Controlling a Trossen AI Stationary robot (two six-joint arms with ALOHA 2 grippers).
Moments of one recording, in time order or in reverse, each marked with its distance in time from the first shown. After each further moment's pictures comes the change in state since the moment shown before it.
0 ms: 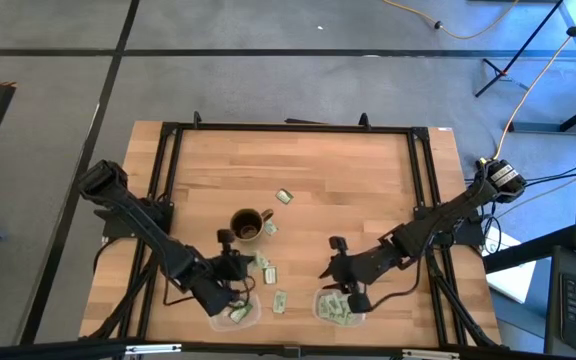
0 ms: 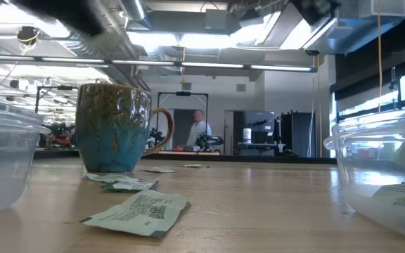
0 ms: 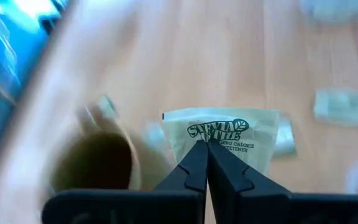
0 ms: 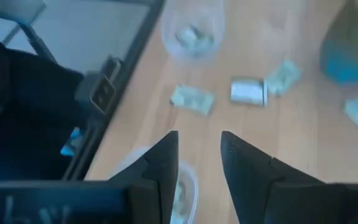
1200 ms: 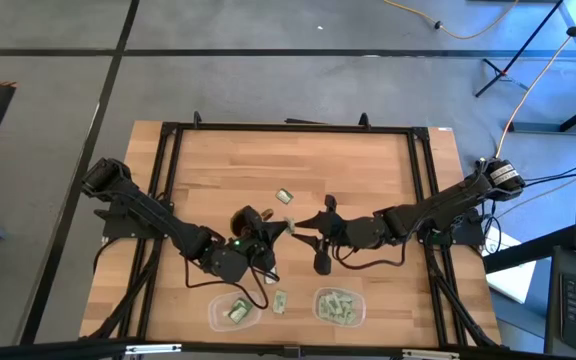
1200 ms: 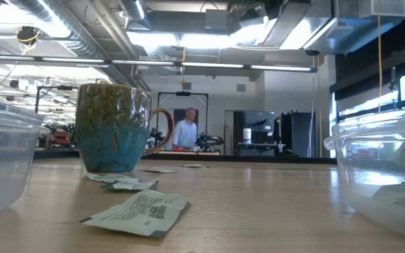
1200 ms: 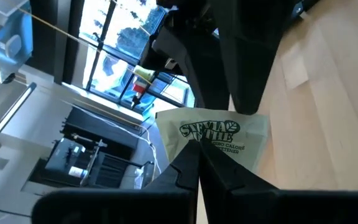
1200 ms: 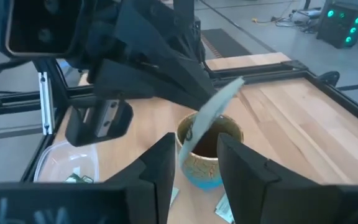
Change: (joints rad) left arm 0.186 0.005 0.019 0.756 -0.331 1.206; right arm -0.177 0.000 0.000 0.375 0.350 -0.027
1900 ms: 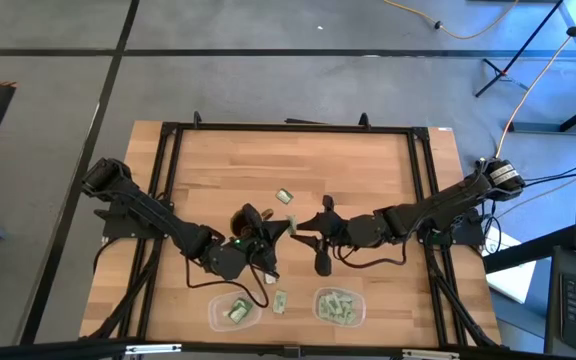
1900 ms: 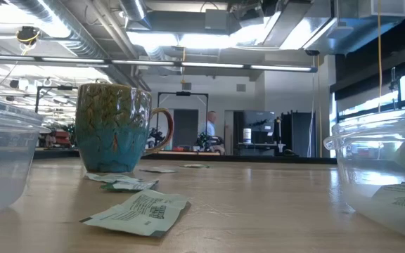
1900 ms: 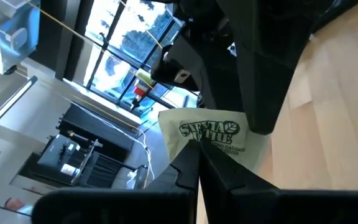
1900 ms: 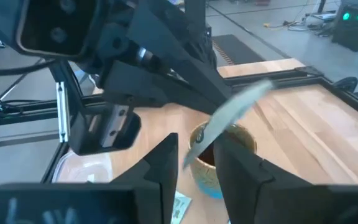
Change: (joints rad) left arm 0.013 0.000 0.000 0.087 0.010 -0.007; right arm -0.005 0.000 0.000 0.044 -0.053 -0.002
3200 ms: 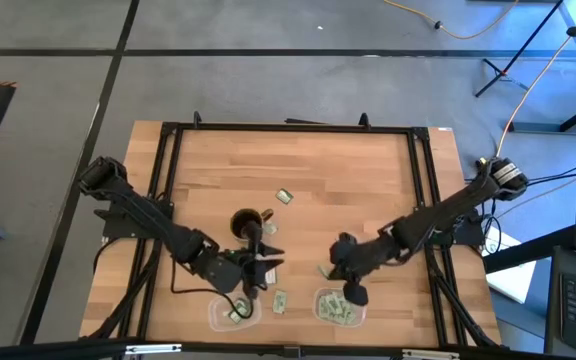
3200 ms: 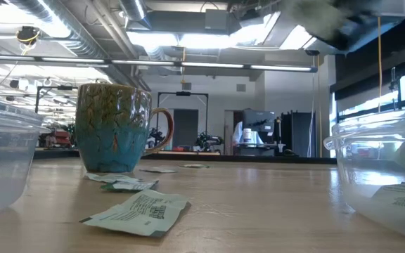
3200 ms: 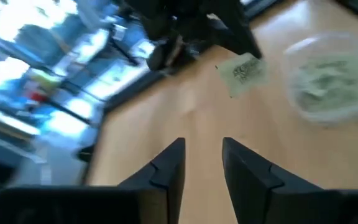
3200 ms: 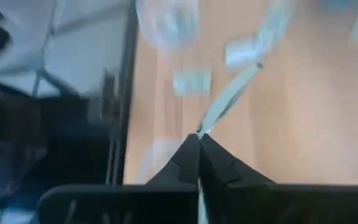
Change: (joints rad) left arm -0.067 -0.036 0.001 -0.283 0.344 -0.406; right arm 0.121 -0.039 0.000 -0.526 -0.406 0.391
